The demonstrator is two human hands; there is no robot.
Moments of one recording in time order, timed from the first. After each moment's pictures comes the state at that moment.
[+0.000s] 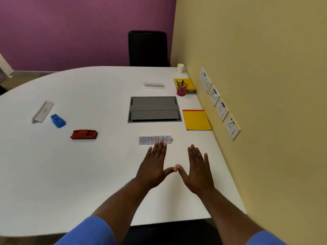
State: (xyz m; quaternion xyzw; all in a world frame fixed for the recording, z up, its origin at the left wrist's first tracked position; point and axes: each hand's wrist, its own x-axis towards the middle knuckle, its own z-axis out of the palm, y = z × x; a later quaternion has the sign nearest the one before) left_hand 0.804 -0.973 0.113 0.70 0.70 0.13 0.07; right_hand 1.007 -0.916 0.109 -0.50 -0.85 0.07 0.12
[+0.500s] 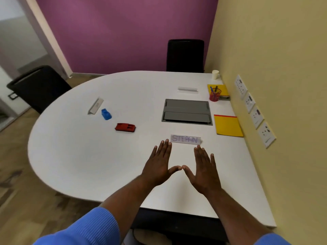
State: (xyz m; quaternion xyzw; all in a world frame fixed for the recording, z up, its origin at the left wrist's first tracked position) left_hand 0.752 -1.075 0.152 0.63 0.77 0.10 0.05; right_hand 0.951 -0.981 0.135 -0.42 -0.90 0.09 0.12
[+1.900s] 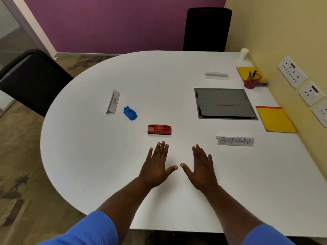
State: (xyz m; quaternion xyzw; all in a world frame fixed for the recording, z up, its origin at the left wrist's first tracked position) left_hand 0.406 -1.117 0.085 0.63 0.75 0.08 0.15; right_hand 0.611 -1.027 0.072 -0.47 -0.86 0.17 0.08
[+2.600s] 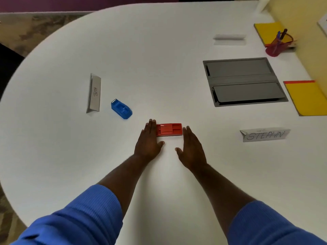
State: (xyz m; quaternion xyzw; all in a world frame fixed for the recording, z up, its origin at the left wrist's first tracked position) left_hand 0.235 -0.959 -0.034 0.56 0.77 0.15 0.27; right_hand 0.433 -0.917 -0.022 -0.52 -0.82 0.25 0.03
